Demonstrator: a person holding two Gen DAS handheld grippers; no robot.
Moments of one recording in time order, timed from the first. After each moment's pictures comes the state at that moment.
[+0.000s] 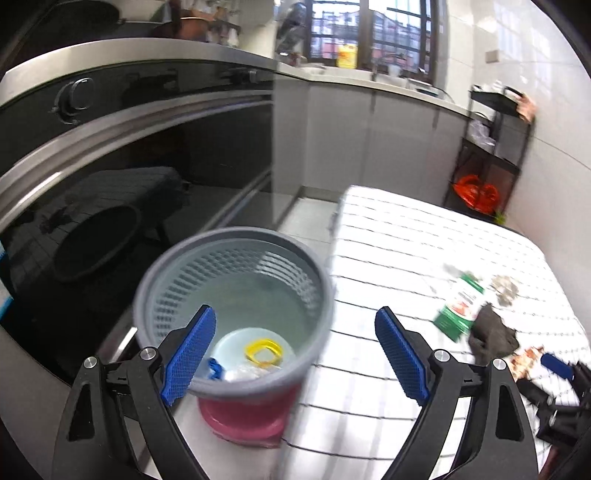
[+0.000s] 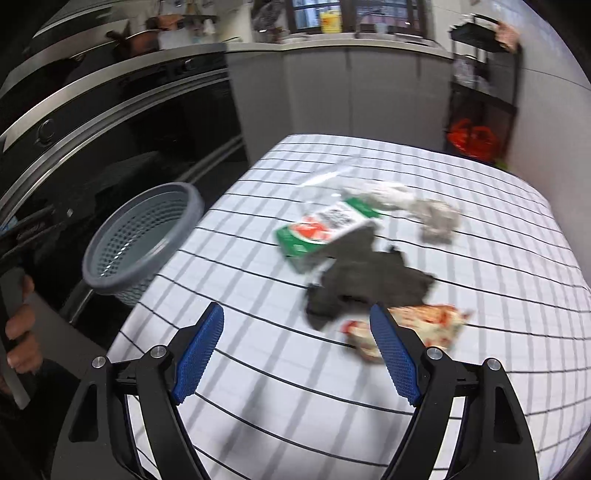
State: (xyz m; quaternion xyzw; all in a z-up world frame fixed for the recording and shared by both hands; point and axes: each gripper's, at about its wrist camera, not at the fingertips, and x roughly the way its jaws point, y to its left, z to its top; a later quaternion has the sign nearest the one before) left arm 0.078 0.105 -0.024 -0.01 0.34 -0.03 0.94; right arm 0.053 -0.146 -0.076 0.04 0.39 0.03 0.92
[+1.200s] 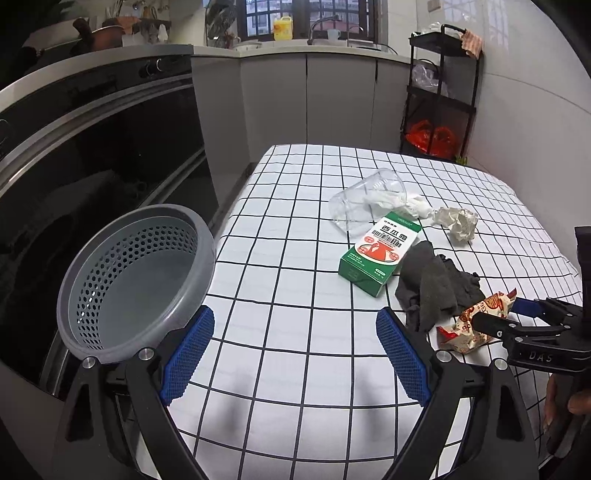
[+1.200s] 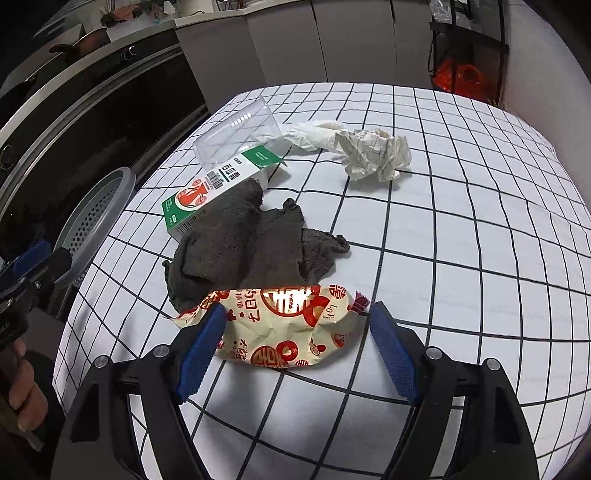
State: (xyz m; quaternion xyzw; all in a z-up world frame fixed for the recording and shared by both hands) left arm 0.068 -0.016 -0.069 0.05 0.37 -0.09 0.92; right arm 0.099 -0.242 -0.134 0.07 0.46 0.06 0.88
